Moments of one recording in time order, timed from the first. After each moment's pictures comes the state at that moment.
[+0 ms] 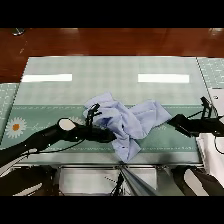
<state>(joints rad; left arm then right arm) -0.68 -1.21 0.51 0.22 -0.71 -1.06 -0.36 -0.89 0.48 -1.04 1.10 1.45</state>
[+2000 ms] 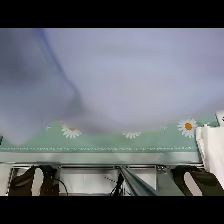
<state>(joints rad) 0.41 -0.41 1.64 0.93 -1.04 -1.26 -0.12 -0.60 2.02 -1.40 1.40 1.50</state>
